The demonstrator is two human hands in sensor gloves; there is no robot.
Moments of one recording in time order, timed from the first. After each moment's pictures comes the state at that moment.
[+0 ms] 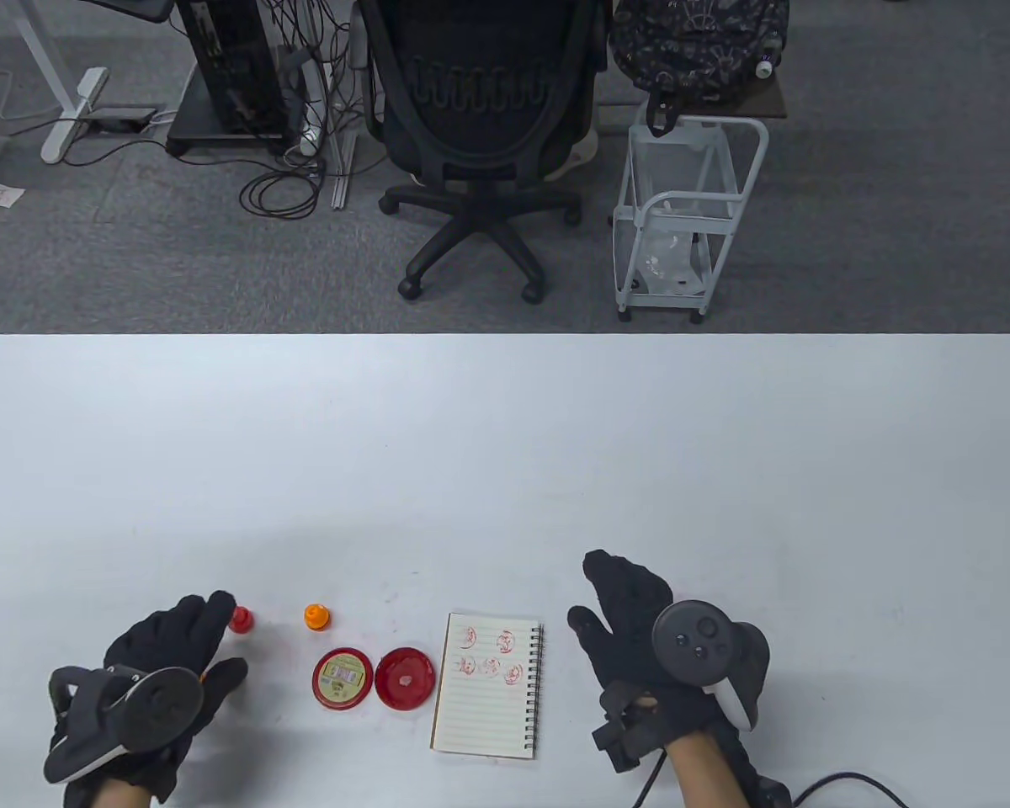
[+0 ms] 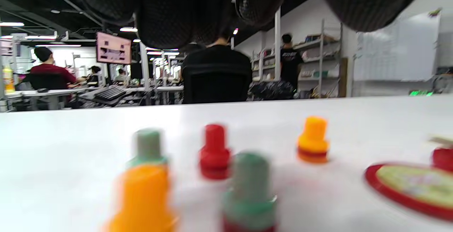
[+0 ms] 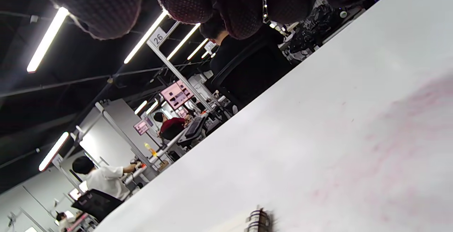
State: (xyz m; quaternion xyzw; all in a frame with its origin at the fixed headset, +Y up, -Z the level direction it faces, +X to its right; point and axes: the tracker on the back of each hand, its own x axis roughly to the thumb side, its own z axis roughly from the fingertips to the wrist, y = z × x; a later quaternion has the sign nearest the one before) left_hand -0.338 -0.694 -0.190 0.07 -0.15 0.01 0.99; right_hand 0.133 -0.710 -0.224 0.07 -0.04 0.93 0.36
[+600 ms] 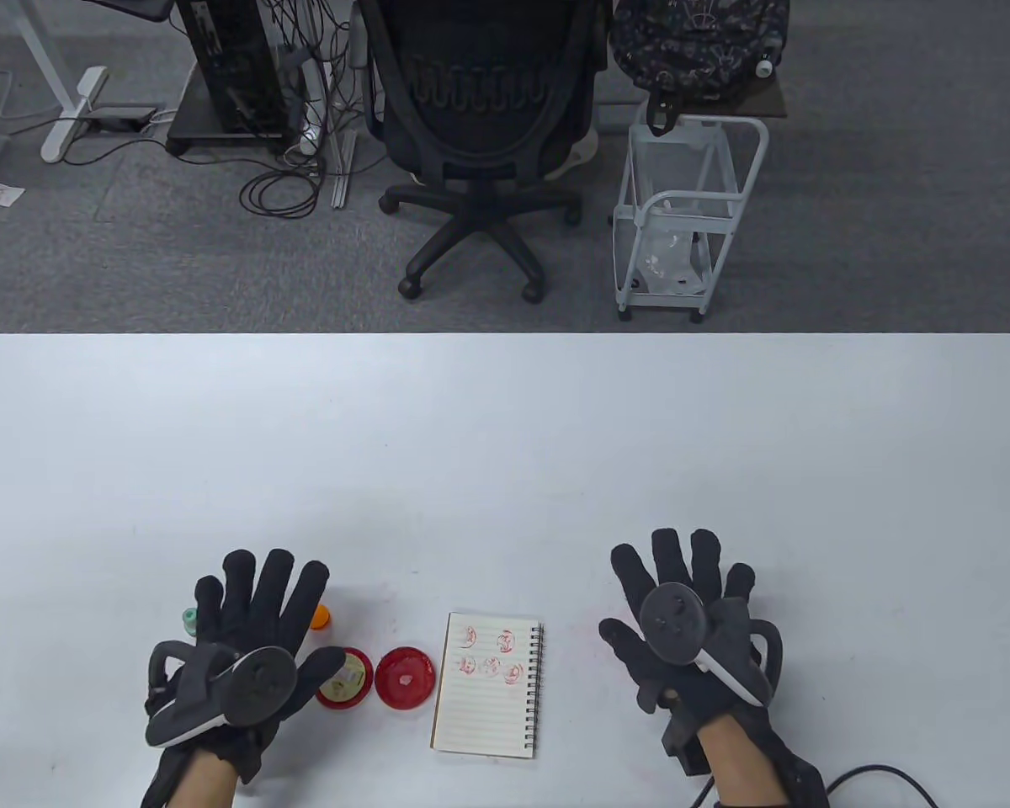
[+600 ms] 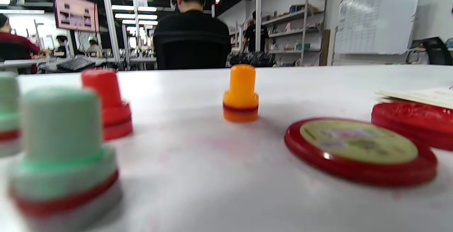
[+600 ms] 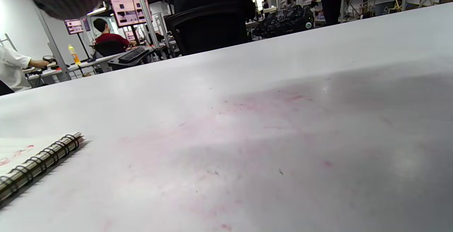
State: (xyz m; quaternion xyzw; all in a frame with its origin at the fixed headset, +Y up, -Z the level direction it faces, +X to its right) left_hand -0.288 -0.730 -0.213 -0.02 -0.18 -0.01 0.98; right_hand 0.153 -0.728 -0.237 0.03 0.06 0.99 0.10
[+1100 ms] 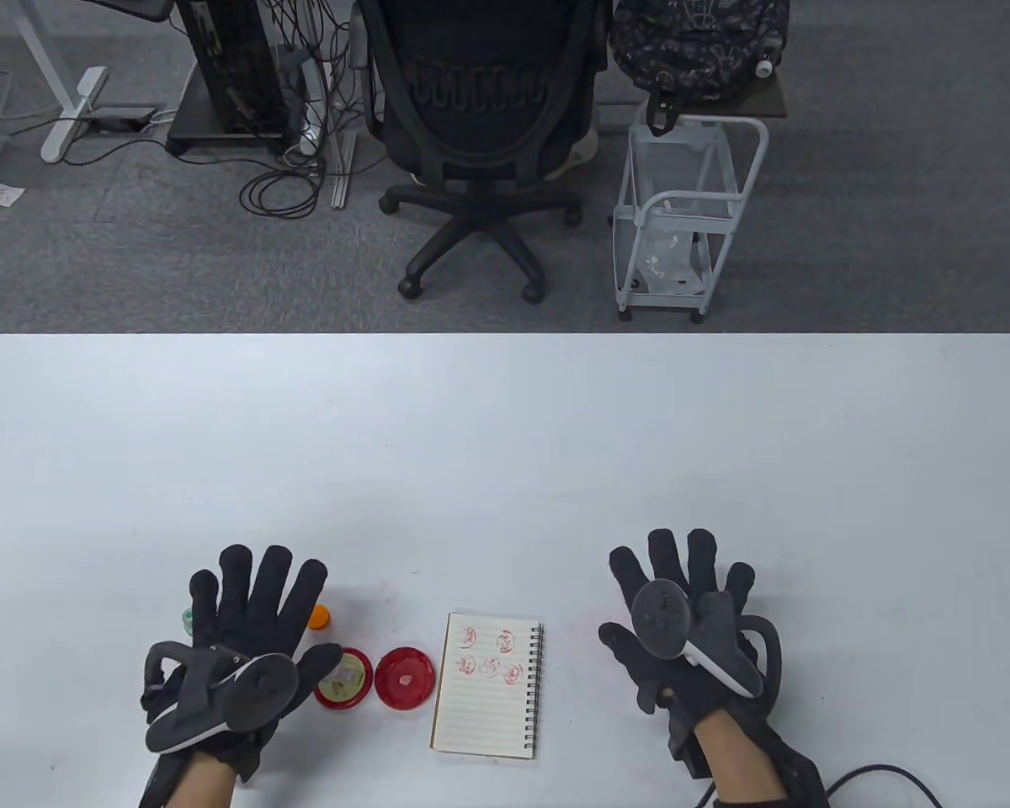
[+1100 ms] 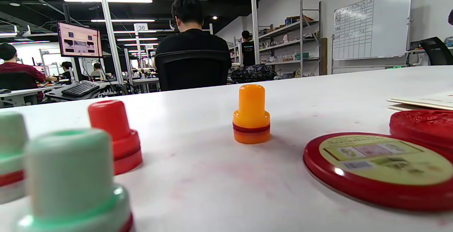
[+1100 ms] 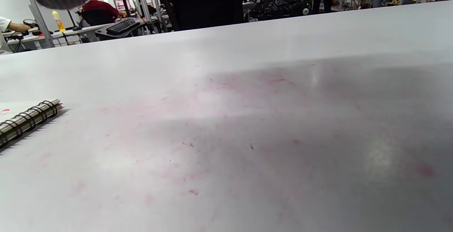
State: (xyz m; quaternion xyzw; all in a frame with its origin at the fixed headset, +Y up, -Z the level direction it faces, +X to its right) left_hand -0.283 -0.721 -0.210 0.04 -0.18 -0.04 0.98; right_hand 0.149 -0.735 -0.244 0.03 0.10 0.99 0.06
